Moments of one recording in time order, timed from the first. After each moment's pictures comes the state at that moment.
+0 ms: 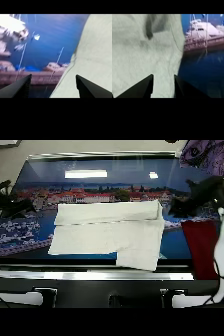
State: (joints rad) left arm 0.36 -1.56 1.57 1.39 -1.47 -1.61; right arm -0.27 -1.56 1.49 1.94 -1.49 -1.62
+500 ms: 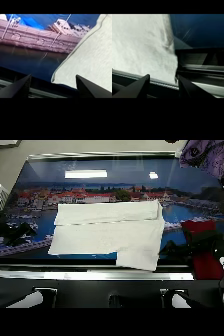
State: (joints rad) left arm 0.48 -1.28 1.05 1.31 -1.36 -1.60; right arm -0.42 -1.18 0.63 2.12 -1.40 -1.75
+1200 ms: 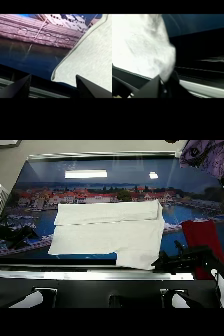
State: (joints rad) left arm 0.49 -1.26 0.99 1.30 -1.35 -1.61; right arm -0.43 -1.15 0.40 2.26 -1.30 -1.79
